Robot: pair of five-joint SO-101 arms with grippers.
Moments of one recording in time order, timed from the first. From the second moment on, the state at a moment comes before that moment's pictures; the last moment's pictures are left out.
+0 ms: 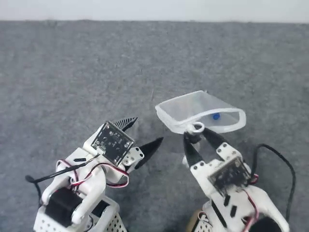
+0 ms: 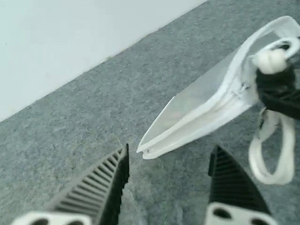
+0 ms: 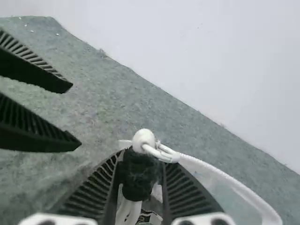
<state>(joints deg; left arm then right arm) 23.7 -84.7 56.2 69.9 -8.3 -30.0 -103.8 55.6 70.7 18.4</state>
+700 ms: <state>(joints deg) 33.9 -84.4 63.5 59.6 -7.3 -40.1 -103.9 44.7 82.7 25.7</state>
